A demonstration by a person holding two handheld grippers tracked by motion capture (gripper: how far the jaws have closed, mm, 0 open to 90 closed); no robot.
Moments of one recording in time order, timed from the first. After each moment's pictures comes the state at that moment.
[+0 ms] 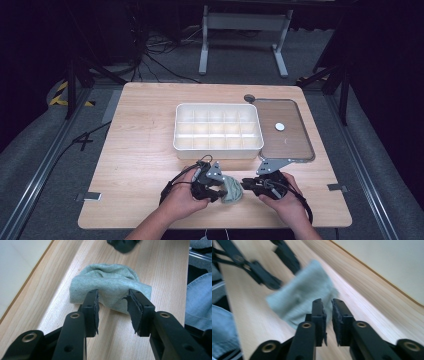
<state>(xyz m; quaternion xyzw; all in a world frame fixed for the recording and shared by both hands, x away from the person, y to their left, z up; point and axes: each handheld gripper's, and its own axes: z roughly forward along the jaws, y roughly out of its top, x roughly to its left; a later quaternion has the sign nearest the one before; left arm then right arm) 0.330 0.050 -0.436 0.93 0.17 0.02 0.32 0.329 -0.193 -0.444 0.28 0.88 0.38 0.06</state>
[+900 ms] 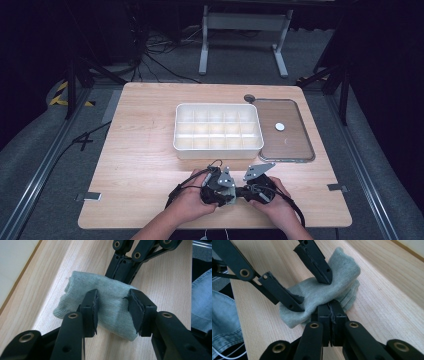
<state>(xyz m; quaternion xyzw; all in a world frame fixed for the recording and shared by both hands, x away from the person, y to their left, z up) 0.324 0.026 -0.446 0.94 0.13 0.03 0.31 0.327 -0.164 -0.465 0.26 0.90 0.35 0.01</state>
